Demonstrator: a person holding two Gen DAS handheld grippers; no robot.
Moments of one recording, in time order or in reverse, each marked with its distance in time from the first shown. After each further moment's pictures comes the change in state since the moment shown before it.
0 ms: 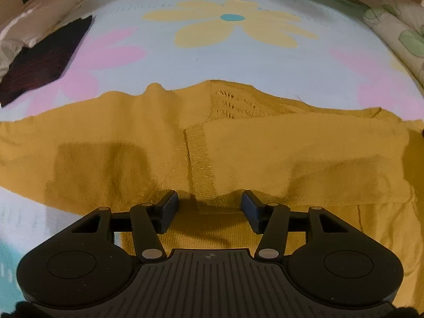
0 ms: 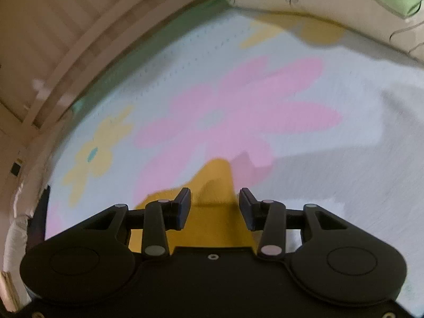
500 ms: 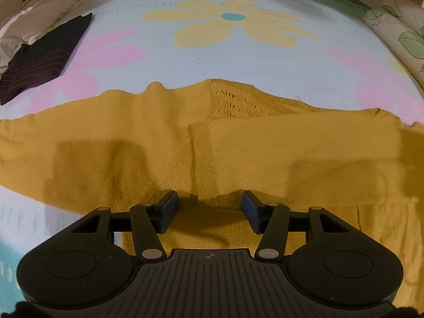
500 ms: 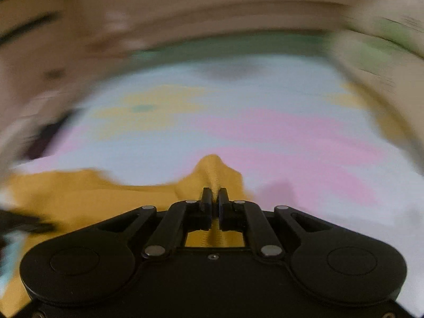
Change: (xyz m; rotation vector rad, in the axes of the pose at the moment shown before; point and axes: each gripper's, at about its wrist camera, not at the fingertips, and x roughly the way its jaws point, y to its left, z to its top) left arm 0.001 -0.002 0.004 -0.014 0.013 -0.013; right arm -0.029 0.050 0.002 -0.442 -0.045 -0.146
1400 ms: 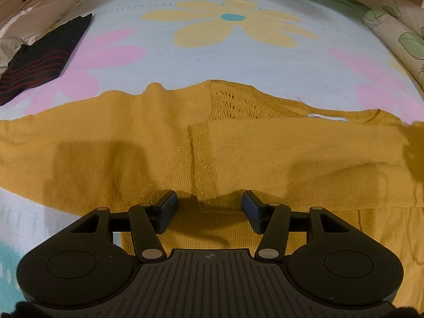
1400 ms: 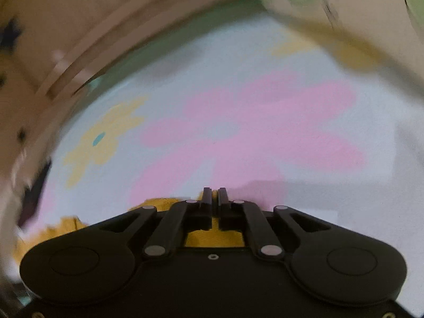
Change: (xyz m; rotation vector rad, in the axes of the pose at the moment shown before) left arm 0.000 0.002 -0.002 -0.004 -0.006 -0.003; right arm 0.010 -0.028 -0.009 0.141 -0.057 0.094
